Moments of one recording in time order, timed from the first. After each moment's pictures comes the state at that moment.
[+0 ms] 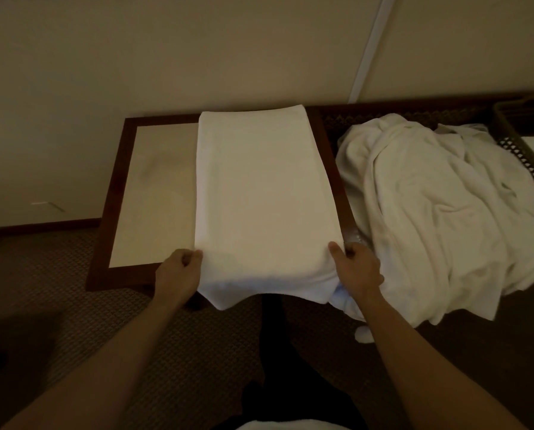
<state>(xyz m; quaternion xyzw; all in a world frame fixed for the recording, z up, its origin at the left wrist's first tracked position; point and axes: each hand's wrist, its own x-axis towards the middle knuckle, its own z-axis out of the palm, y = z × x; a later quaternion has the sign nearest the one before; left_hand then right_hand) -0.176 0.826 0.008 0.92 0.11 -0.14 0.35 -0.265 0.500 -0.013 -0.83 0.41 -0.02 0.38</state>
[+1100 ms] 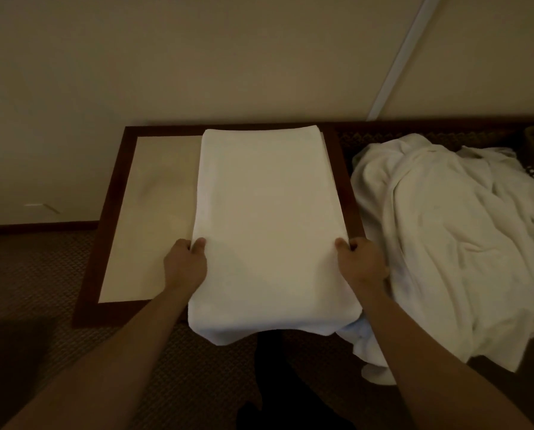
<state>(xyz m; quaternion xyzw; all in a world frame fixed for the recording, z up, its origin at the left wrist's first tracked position) -0.077 0.790 -0.005 0.89 0.19 -0.12 0.39 -0.161 0.482 -0.003 -0.86 0.39 0.00 0.32</state>
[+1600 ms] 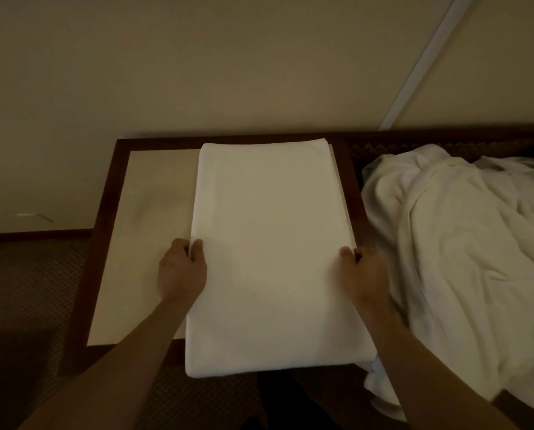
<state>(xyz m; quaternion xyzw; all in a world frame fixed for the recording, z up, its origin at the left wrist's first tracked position) -0.017 0.785 -0.019 0.92 0.15 -0.02 0.35 -0.106 0.475 -0.025 -0.85 0.41 -0.02 0.34</state>
